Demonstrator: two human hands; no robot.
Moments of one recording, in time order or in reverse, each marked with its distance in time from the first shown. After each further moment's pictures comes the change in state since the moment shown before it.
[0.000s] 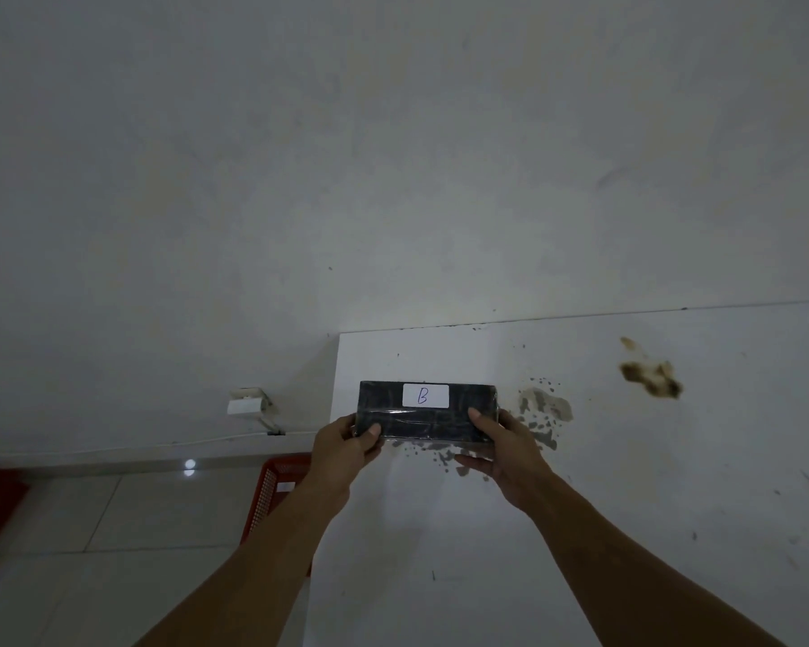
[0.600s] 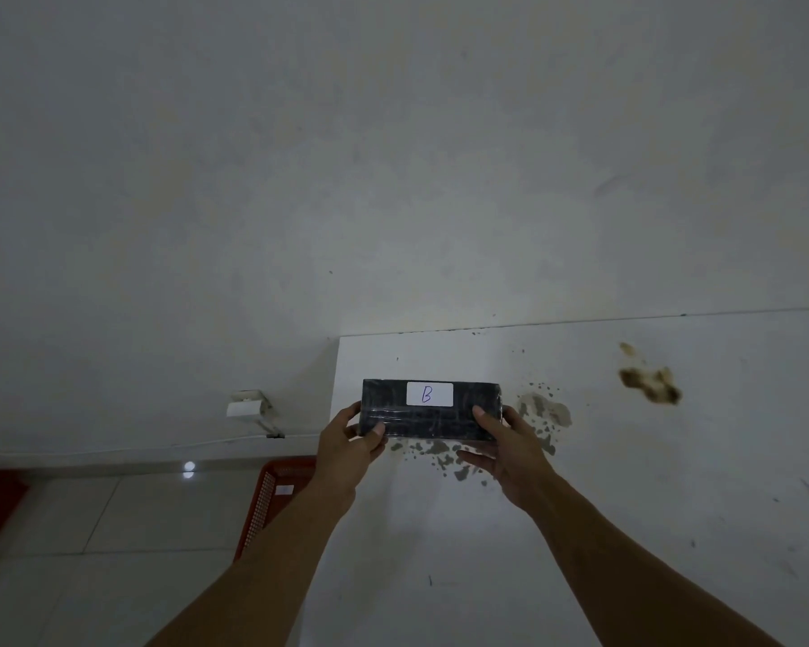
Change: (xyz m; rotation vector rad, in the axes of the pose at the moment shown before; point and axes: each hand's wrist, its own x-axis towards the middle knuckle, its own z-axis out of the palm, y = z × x) left_hand -0.007 0.005 0.011 -0.051 0.013 0.076; right_hand 0.002 -0.007 -0.003 0.033 -0.006 -0.048
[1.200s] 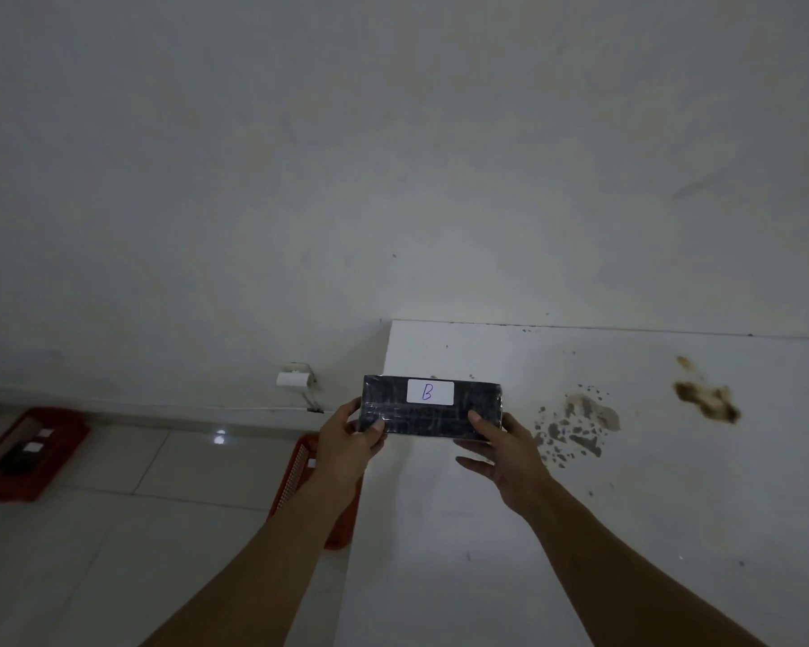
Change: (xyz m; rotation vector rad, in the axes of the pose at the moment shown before) left_hand -0.037 0.000 -0.065 -0.104 0.111 0.036; right_hand -0.024 0.038 0.054 -0.090 -0.075 0.050
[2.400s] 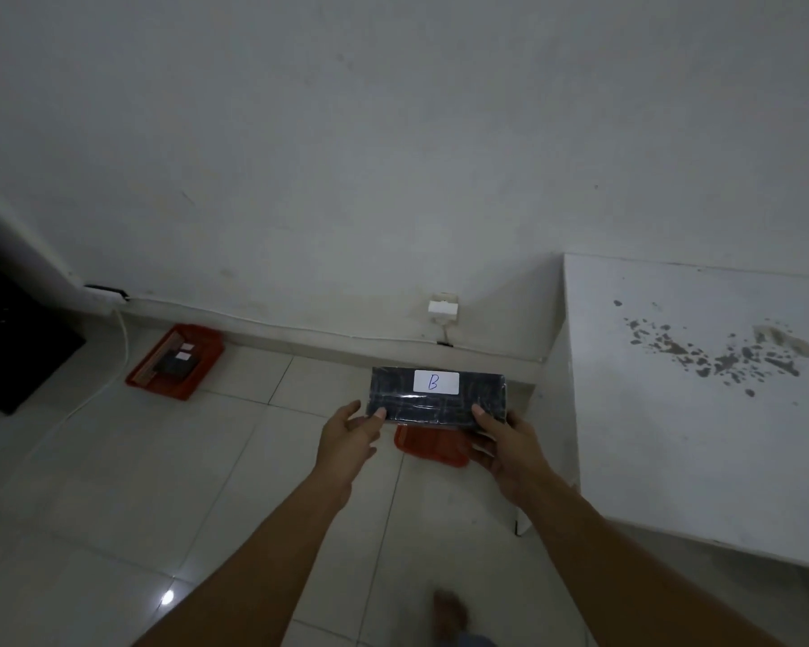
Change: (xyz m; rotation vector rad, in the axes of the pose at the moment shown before) left_hand -0.120 -0.018 -0.397 0.099 0.152 -0.052; right_hand -0.169 0.236 0.277 0.022 -0.059 0.096
